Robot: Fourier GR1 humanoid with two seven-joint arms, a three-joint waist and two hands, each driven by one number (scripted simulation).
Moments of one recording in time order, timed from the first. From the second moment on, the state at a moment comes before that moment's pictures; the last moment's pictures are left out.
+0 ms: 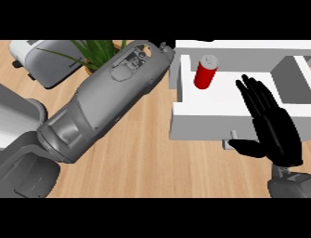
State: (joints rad) left arm -1.42 0.07 -0.59 -0.53 0.65 0.83 -0.02; right arm -0.13 -0.20 0.11 -1.69 1.02 -0.09 -0.02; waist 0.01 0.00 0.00
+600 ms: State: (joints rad) left arm -1.31 0.25 -0.63 -0.80 0.58 0.82 0.15; right arm -0.34 -0.17 0.03 -1.29 1.13 -0.34 -0.09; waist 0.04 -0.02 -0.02
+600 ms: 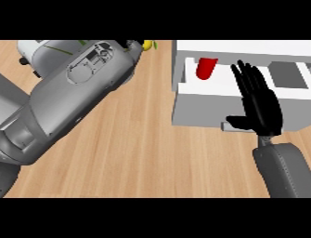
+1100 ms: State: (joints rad) left arm -1.19 0.38 -0.63 -0.97 0.56 0.78 0.21; right arm -0.54 -0.18 -0.05 -0.98 1.20 -0.51 -0.11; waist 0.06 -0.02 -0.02
